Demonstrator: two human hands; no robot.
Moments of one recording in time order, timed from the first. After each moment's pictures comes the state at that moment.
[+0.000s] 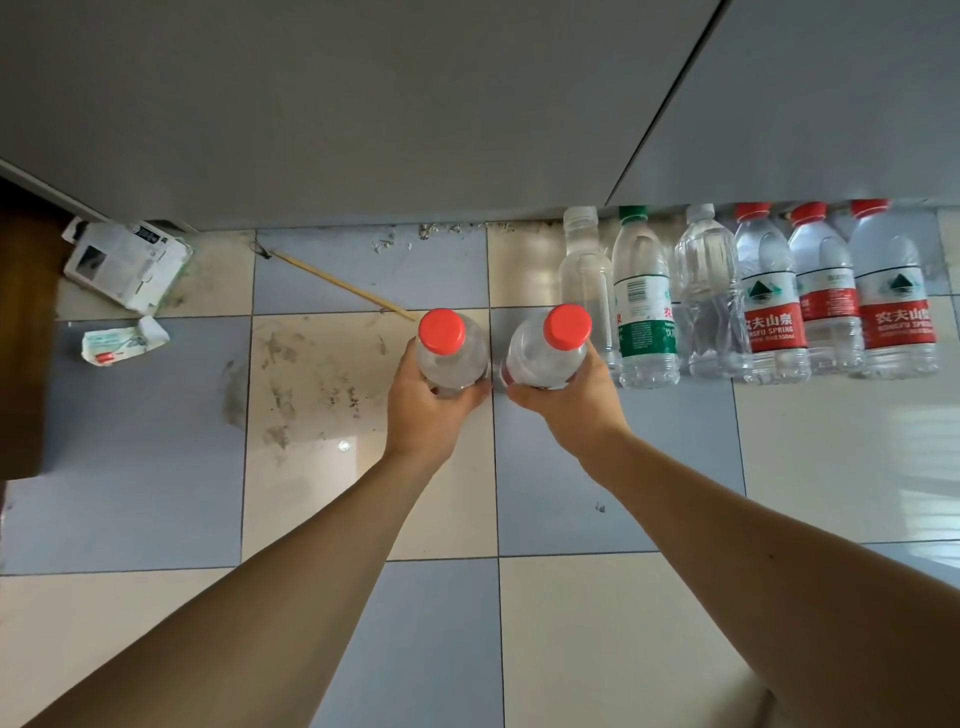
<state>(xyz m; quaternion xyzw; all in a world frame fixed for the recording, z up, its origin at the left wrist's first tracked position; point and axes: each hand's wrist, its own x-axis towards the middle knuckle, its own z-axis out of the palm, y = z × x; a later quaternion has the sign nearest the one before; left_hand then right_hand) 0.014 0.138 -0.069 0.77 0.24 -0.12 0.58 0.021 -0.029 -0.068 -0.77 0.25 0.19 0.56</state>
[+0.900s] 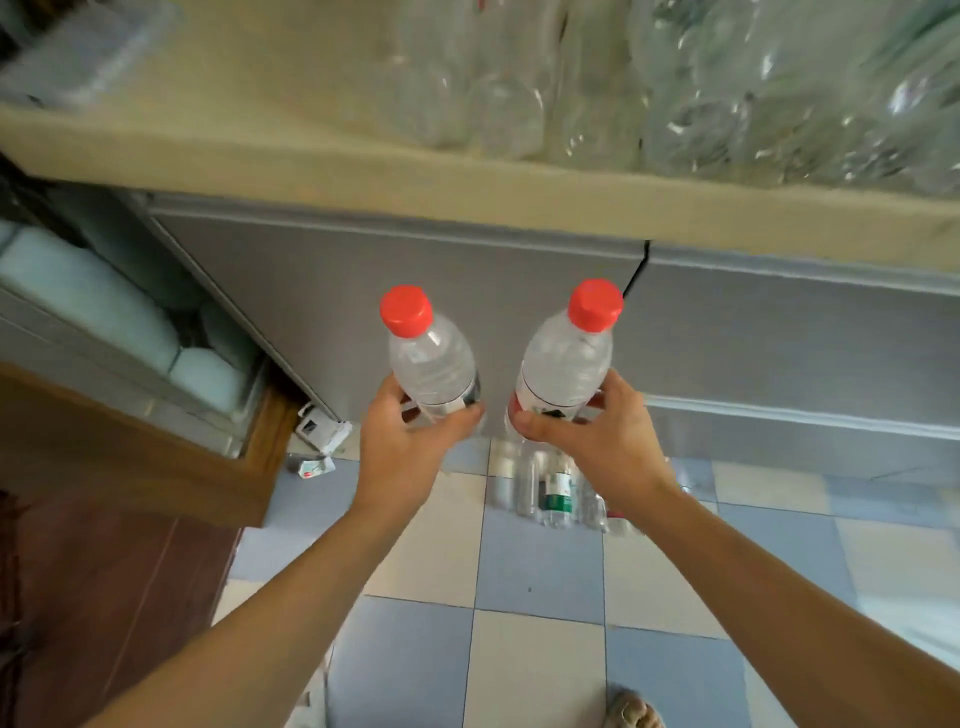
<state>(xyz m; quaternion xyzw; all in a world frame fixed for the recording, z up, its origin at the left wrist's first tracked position) 0.020 0.157 0.510 0.73 0.19 0.04 0.66 0.048 -0.043 0.542 -0.80 0.06 0.12 0.58</state>
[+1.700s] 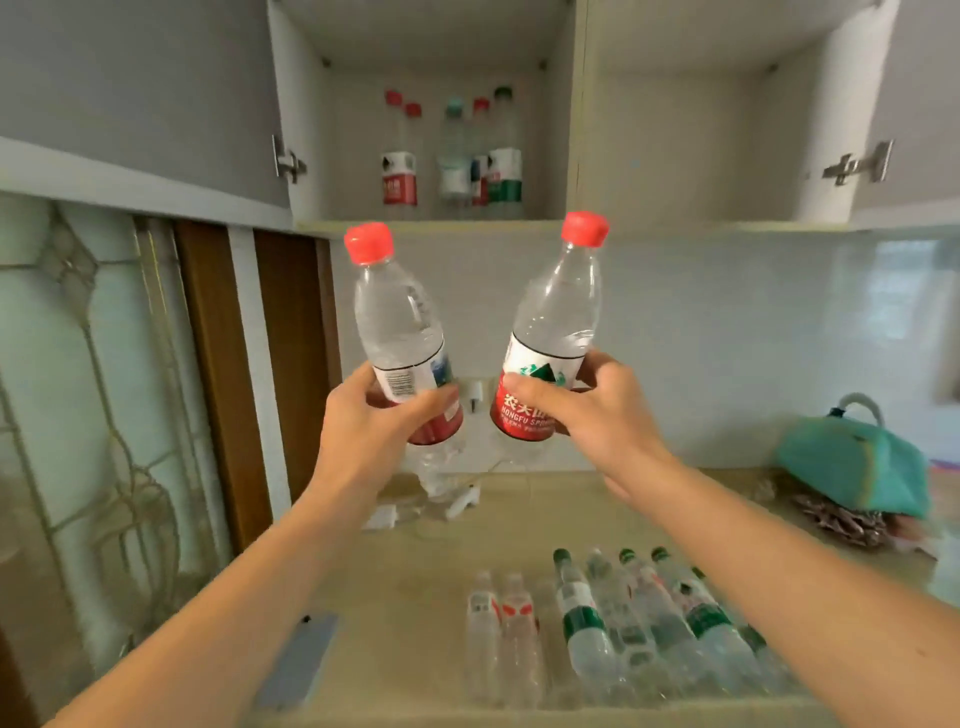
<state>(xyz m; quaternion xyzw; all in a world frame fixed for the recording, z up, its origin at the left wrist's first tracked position) 0.094 0.260 1.121 0.71 -0.10 0.27 0.64 0.093 0.044 1.139 -0.72 -0.15 -0.20 0.65</state>
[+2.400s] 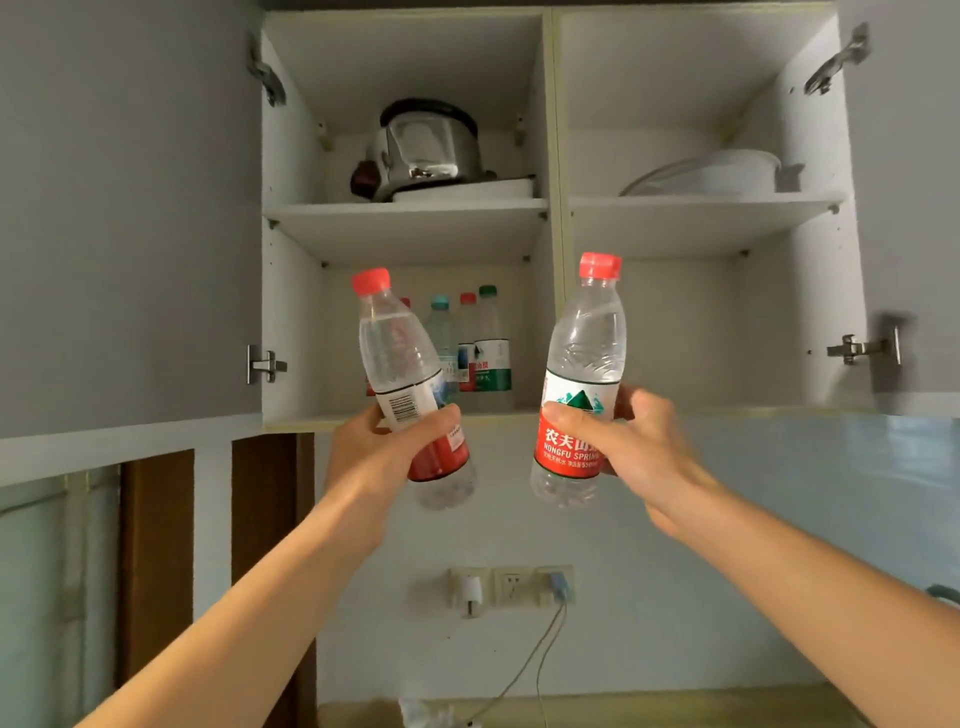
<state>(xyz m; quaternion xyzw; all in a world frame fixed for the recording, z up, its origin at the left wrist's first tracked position) 0.228 0.227 1.300 0.65 -0.12 0.28 0.69 0.220 -0.014 1.306 -0.69 -0.19 -0.28 0.64</state>
